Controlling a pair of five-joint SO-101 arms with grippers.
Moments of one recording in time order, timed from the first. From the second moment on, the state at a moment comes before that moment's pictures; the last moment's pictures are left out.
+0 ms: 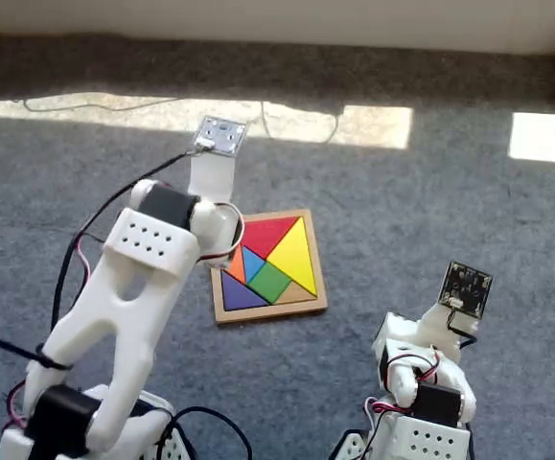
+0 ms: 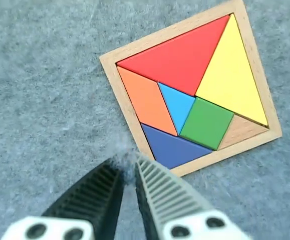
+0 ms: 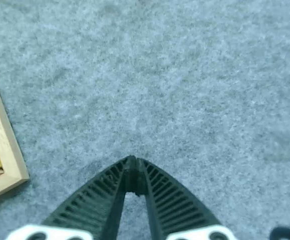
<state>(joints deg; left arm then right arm) 14.5 -20.0 26.7 75.0 12.1 7.0 -103.7 96.0 67.7 -6.5</state>
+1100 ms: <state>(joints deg) 4.4 -80.9 94.7 29.1 12.0 7.0 -103.7 96.0 67.7 -6.5</state>
